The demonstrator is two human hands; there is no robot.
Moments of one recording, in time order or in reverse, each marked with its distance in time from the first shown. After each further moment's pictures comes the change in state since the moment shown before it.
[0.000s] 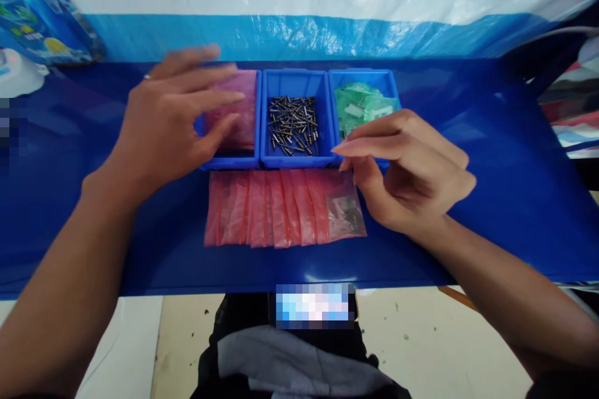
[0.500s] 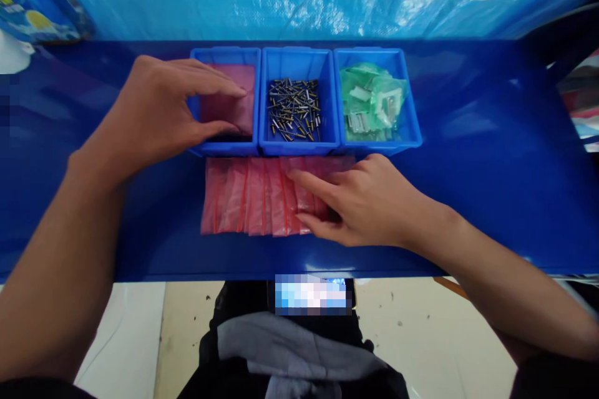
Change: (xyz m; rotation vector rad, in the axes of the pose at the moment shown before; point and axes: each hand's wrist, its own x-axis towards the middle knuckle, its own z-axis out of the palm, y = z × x) left_hand 0.002 0.004 -0.006 -0.178 -0.147 -0.100; right_hand -0.009 -0.019 -0.003 -0.417 -0.841 -0.074
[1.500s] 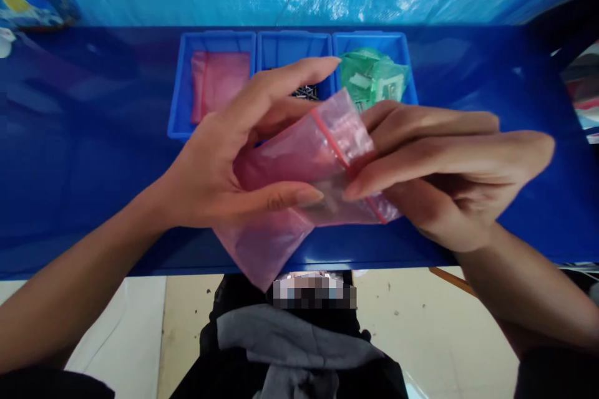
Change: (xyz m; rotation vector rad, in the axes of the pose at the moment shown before) left_hand -0.008 0.085 0.019 -0.552 0.035 0.122; right_hand 0.004 0.007 -0.026 0.796 0.626 0.016
